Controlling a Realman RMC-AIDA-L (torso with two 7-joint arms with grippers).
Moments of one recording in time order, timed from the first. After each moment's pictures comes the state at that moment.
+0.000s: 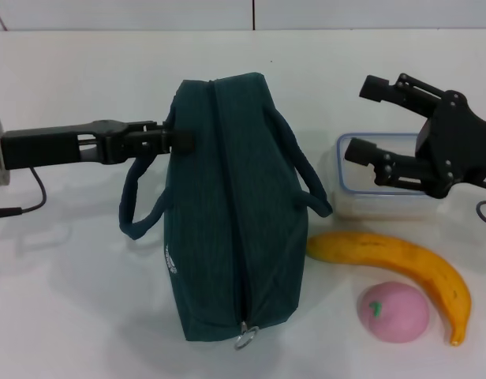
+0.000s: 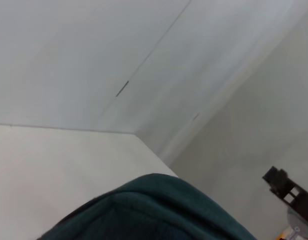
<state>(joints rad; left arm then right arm) -0.79 -2.00 2.84 -0.57 -0.34 1.94 -1.63 0.41 2.01 -1.24 -0.62 -1.15 -1.66 1.05</state>
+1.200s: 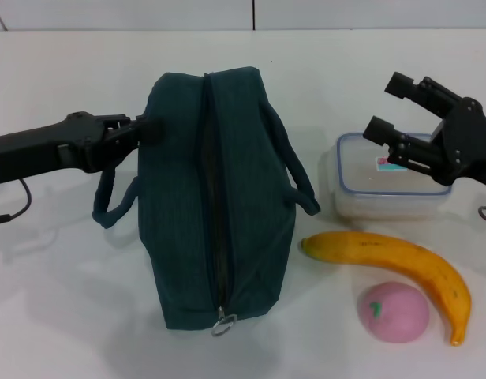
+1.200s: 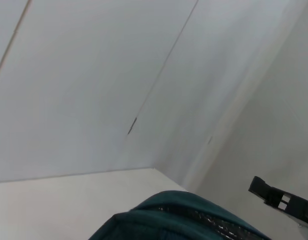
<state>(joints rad) -0.71 -2.01 2.84 -0.57 -0.46 1.93 -1.41 0.42 2.02 -1.21 -0.41 -1.06 -1.62 1.00</state>
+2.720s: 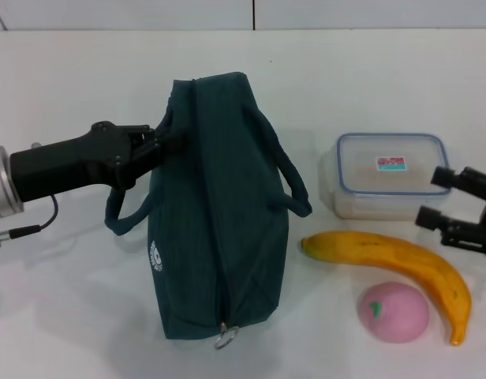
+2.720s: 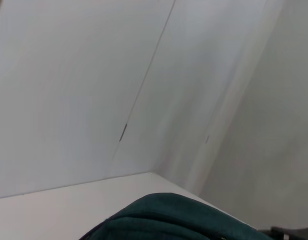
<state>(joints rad) -0.70 -2.07 2.84 -0.56 -0.47 1.89 -1.27 0.39 1.88 -1.23 -0.25 -1.20 -1.62 1.03</state>
